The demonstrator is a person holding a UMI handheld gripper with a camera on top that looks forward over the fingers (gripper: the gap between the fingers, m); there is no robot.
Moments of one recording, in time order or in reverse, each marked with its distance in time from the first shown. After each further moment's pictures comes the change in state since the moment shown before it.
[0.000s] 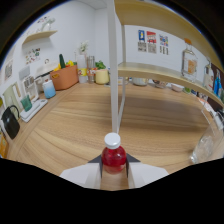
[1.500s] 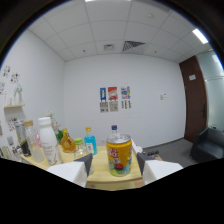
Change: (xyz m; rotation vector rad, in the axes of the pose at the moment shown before) arm 0.393 -0.322 -0.247 0.559 0.199 0.122
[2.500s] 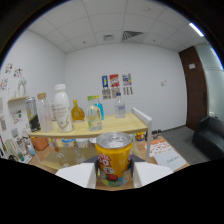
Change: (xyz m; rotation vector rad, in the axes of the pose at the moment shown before) arm -0.019 0.099 -0.069 -0.116 -0.023 0.037
